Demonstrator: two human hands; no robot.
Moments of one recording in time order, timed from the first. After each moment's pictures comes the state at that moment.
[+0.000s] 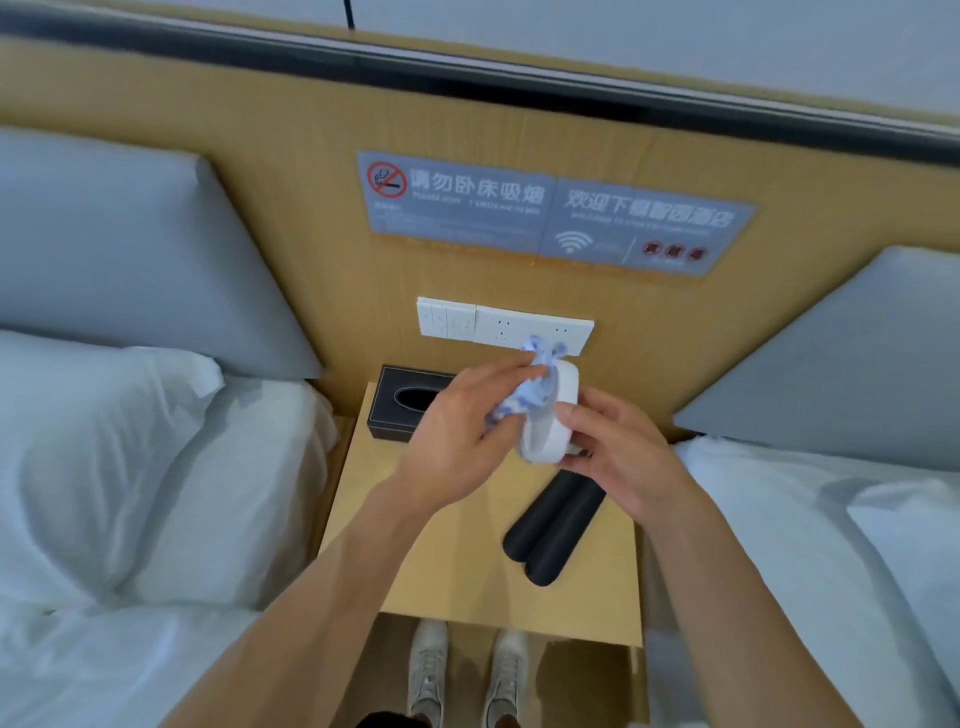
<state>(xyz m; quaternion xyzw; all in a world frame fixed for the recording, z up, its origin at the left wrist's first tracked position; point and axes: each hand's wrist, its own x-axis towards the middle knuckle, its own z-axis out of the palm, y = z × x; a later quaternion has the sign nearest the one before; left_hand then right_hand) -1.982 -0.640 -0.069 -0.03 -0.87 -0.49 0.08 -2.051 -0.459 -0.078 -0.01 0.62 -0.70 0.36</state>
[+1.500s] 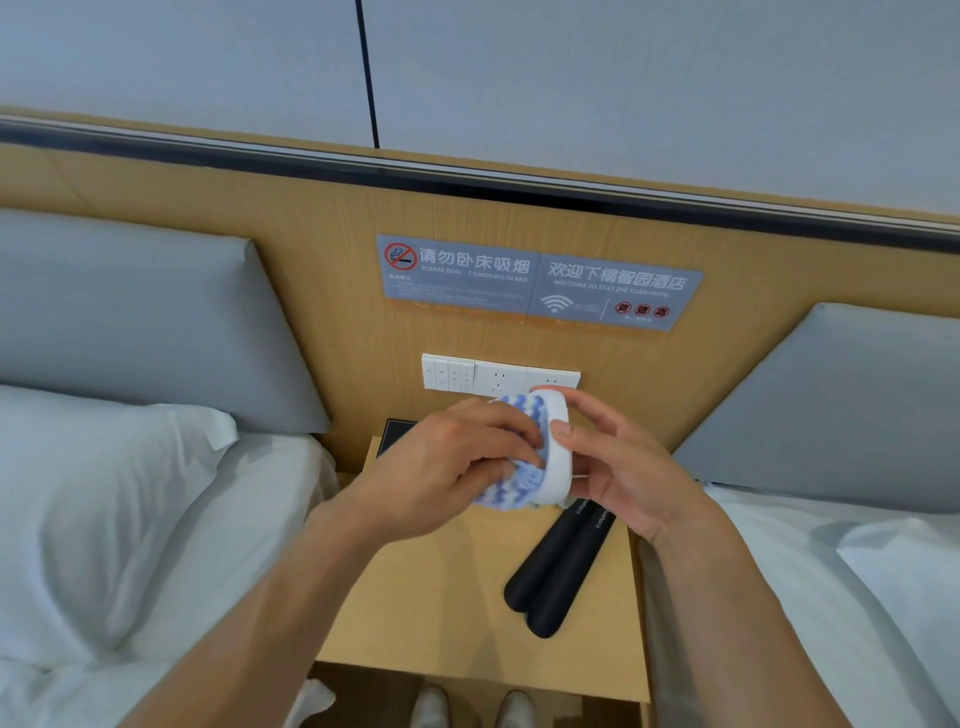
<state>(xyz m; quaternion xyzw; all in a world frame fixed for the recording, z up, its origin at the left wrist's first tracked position) -1.948 -0.660 0.010 -0.23 -0.91 -0.35 0.07 -2.033 -0.457 -0.013 -0.10 0.61 -0.70 0.36</state>
